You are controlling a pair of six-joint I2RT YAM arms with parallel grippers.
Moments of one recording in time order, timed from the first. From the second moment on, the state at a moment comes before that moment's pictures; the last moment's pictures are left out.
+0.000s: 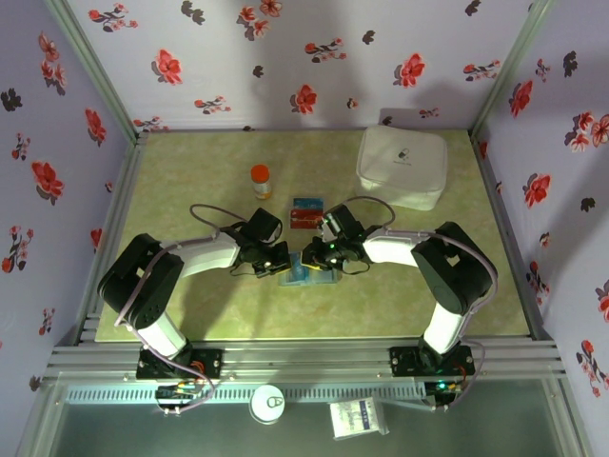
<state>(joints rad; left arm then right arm) -0.70 1.65 0.84 -0.30 0.30 -0.89 0.69 1.75 0.86 -0.08 -0.53 0.85</state>
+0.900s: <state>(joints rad) -0.70 1.65 0.84 -0.30 0.31 -0.89 0.67 1.70 0.79 -0.02 -0.53 0.85</state>
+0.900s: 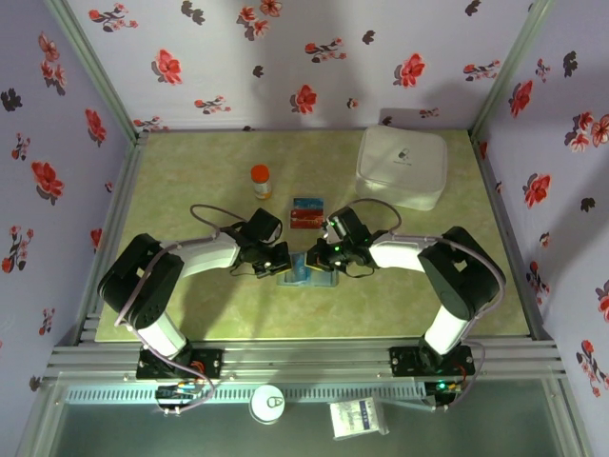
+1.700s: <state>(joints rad) -0.70 1.65 0.84 -0.30 0.31 -0.89 0.67 1.69 0.78 -0.01 -0.53 0.88</state>
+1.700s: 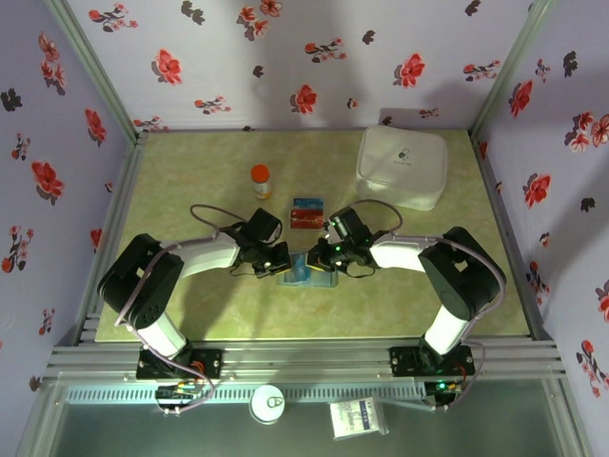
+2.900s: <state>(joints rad) -0.70 1.64 0.84 -0.31 0.31 -0.89 0.64 1.54 0.80 -0.24 -0.47 0.80</state>
